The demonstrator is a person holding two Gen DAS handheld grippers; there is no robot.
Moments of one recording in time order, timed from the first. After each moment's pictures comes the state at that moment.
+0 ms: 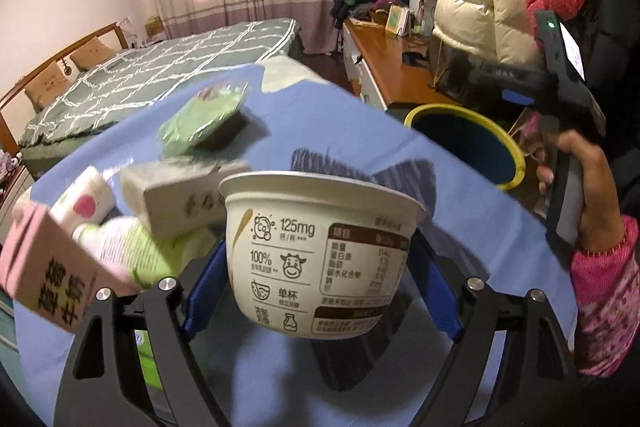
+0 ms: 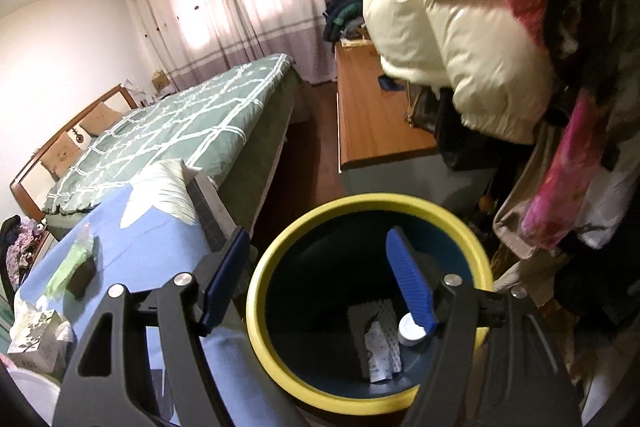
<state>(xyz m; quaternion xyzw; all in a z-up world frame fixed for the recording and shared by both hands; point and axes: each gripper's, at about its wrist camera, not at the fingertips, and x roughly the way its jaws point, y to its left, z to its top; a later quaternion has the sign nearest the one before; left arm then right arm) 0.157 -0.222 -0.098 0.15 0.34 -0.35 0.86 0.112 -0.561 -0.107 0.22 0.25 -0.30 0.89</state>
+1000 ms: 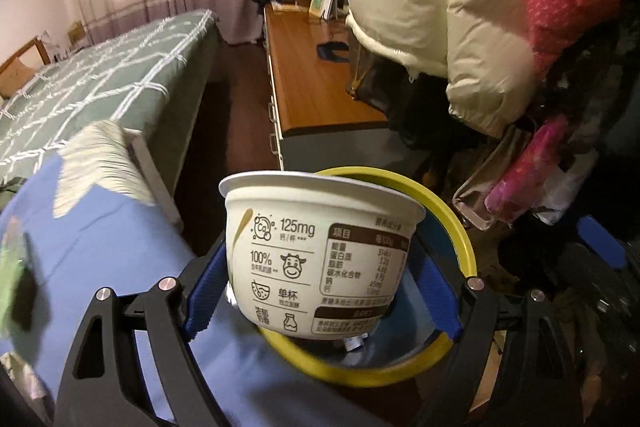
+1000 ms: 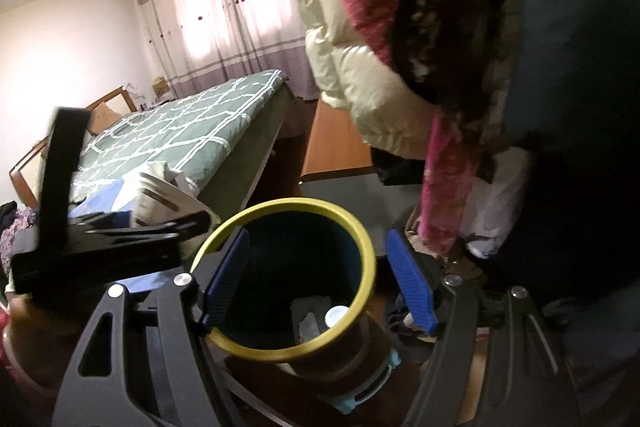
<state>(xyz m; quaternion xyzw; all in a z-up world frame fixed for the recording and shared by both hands) 0.204 -0.518 -0.106 0.17 0.37 -0.45 0.79 -0.002 -0.591 -0.093 0.19 0.24 -0.31 0.90</state>
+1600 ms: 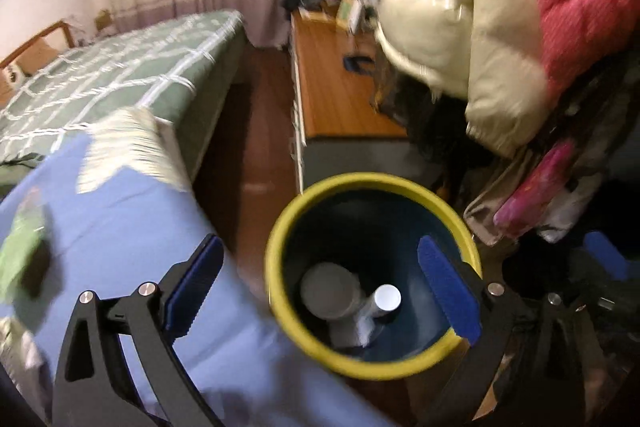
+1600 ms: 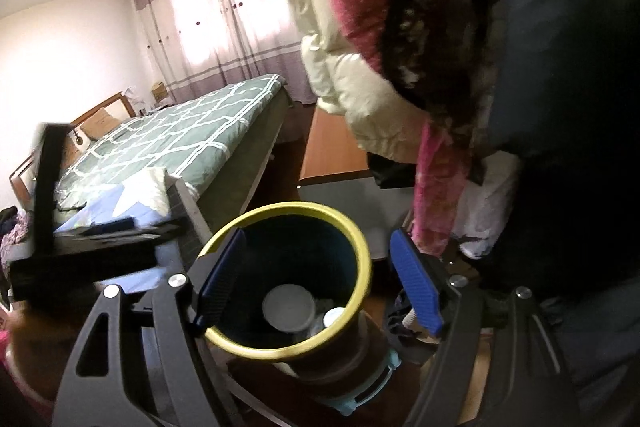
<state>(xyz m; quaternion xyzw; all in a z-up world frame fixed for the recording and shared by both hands) 0.198 -0.472 -0.088 0.12 0.36 -0.41 0.83 -0.002 -0.585 -0.090 0.19 0.23 -0.30 0.90</state>
